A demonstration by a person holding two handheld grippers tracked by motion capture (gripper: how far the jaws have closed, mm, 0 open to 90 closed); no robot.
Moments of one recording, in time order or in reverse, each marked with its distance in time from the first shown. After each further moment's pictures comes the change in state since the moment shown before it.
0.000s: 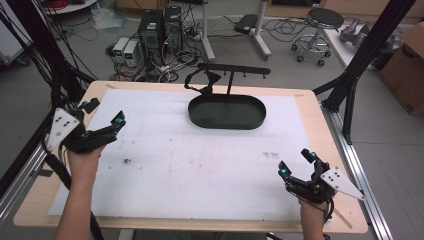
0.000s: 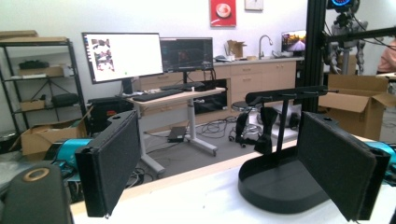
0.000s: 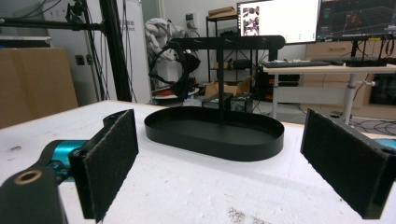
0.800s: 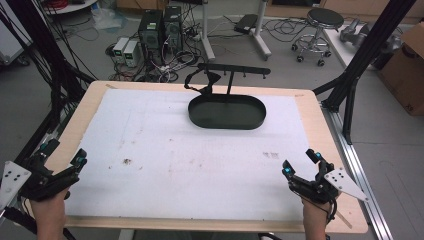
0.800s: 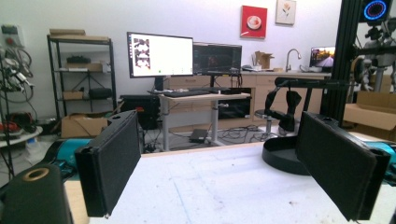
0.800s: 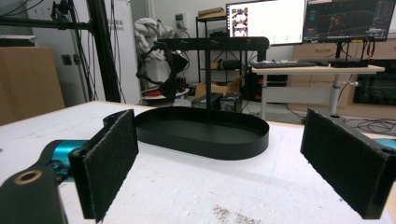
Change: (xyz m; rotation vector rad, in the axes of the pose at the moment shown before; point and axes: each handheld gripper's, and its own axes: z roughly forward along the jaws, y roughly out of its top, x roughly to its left) left arm 0.020 -0.044 -0.101 -0.044 0.112 -0.049; right arm -0.006 0.001 -0.005 -0.007 -0.044 -0.005
